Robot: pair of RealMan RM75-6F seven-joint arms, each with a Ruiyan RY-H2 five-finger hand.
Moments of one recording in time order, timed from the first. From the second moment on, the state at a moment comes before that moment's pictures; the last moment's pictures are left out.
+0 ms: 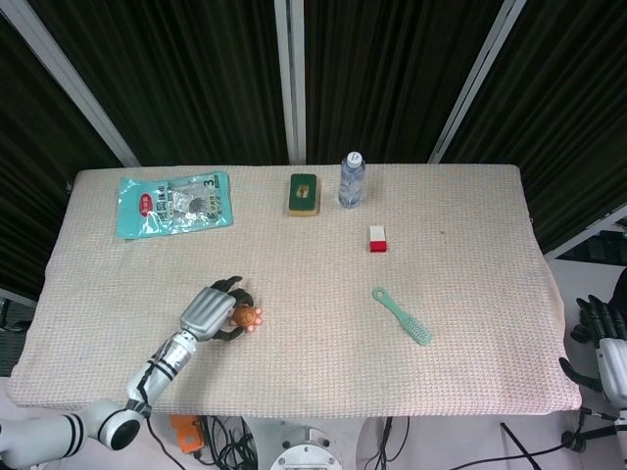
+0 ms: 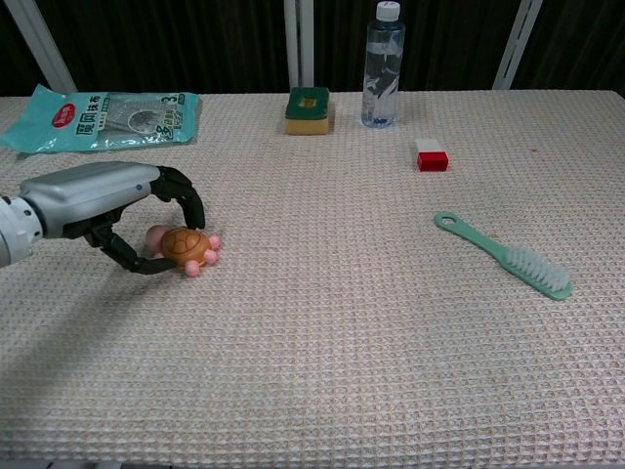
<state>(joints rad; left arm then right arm) -0.61 -1.57 -0.05 -1.42 1.38 0.98 0.11 0.00 -1.09 0.04 -1.51 -1.43 1.42 0.13</state>
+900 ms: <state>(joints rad) -0.60 -1.65 -0.06 -1.31 1.39 1.02 0.09 -0.01 -1.09 0.04 -1.50 -1.43 1.42 0.14</state>
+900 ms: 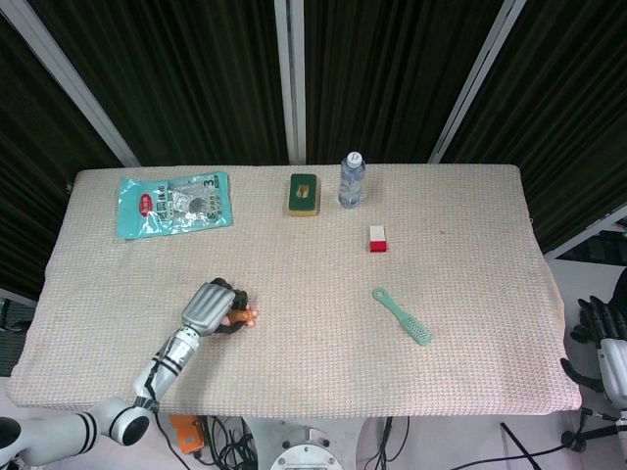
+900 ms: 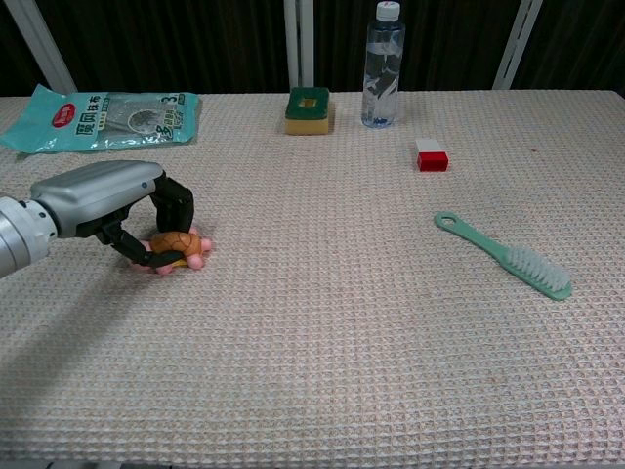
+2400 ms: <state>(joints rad) -0.59 -1.63 -0.06 -1.32 1.38 1.01 0.08 -0.01 -1.08 0.04 -1.51 -1.43 1.42 0.14</state>
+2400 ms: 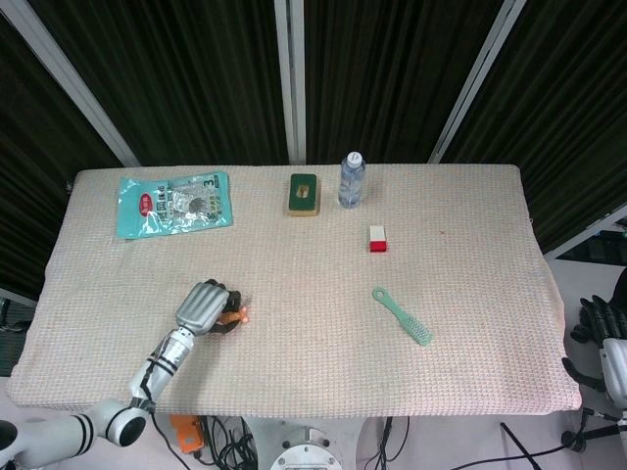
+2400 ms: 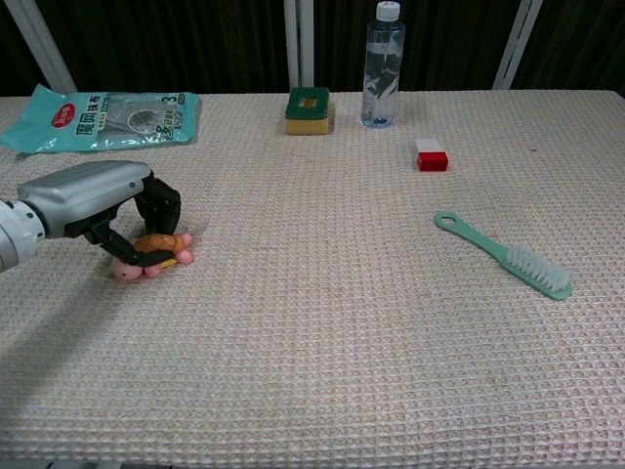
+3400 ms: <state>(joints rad) -0.59 -1.67 -0.06 -1.23 1.38 1.00 0.02 -0.01 -1.08 0.04 -1.51 -1.42 1.41 0.14</state>
